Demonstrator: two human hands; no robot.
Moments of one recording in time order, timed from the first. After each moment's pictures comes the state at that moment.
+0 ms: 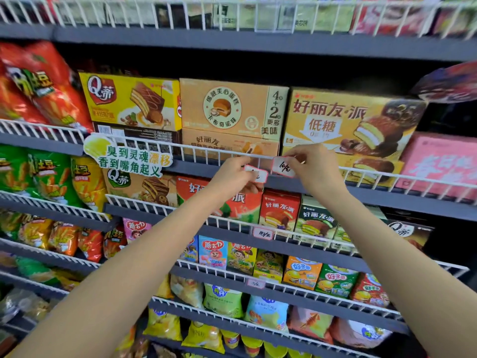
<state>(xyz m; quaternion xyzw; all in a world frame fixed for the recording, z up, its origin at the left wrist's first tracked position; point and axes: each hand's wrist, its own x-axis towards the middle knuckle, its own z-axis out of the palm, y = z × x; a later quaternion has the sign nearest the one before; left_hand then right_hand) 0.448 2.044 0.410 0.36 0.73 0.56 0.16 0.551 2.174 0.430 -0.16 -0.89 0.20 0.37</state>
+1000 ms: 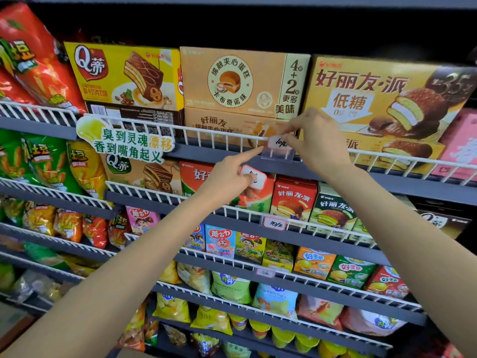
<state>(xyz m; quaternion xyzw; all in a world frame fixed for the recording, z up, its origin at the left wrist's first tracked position) 0.424 2.029 0.380 0.42 0.79 0.43 0.07 0.504 2.181 0.430 -0.14 -0.92 0.06 0.37</state>
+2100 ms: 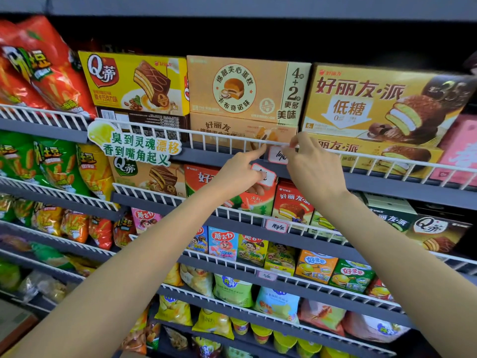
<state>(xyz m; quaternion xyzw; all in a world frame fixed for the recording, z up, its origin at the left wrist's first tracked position) 0.426 2.043 0.393 0.41 0.79 0.44 0.10 0.514 2.170 0.395 -0.15 -0.91 -0.21 0.31</state>
